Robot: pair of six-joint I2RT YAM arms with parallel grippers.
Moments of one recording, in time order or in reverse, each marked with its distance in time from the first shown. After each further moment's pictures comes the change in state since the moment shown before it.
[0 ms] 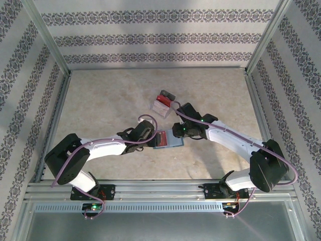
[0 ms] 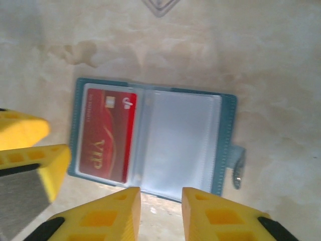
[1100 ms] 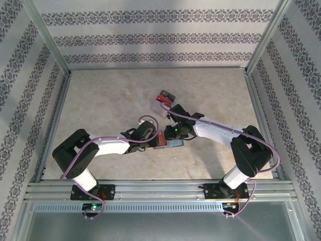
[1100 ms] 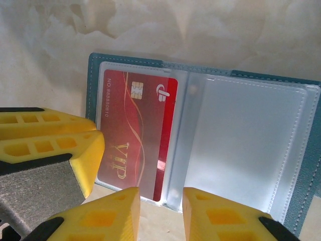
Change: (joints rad) left arm 0.015 0.094 -0.003 0.082 0.039 -0.078; right arm 0.024 0.203 0.040 0.072 -0.130 0.036
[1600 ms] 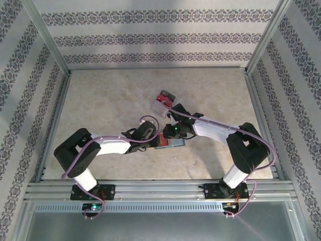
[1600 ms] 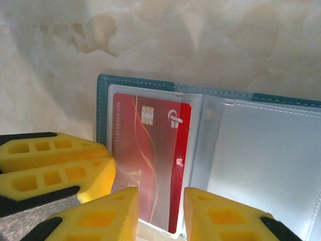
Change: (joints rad) left arm 0.000 0.018 0.003 0.027 0.019 0.000; right arm -0.033 0.047 -0.023 0.102 -0.066 0.026
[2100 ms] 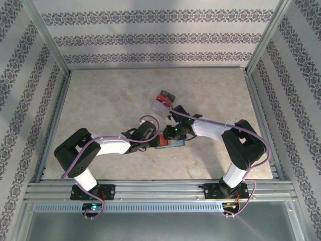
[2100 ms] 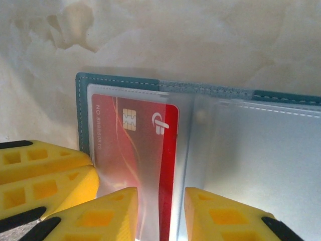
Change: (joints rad) left arm 0.000 0.000 0.000 0.000 0.000 0.000; right arm -0.019 0.050 -0.031 0.062 -0.045 0.022
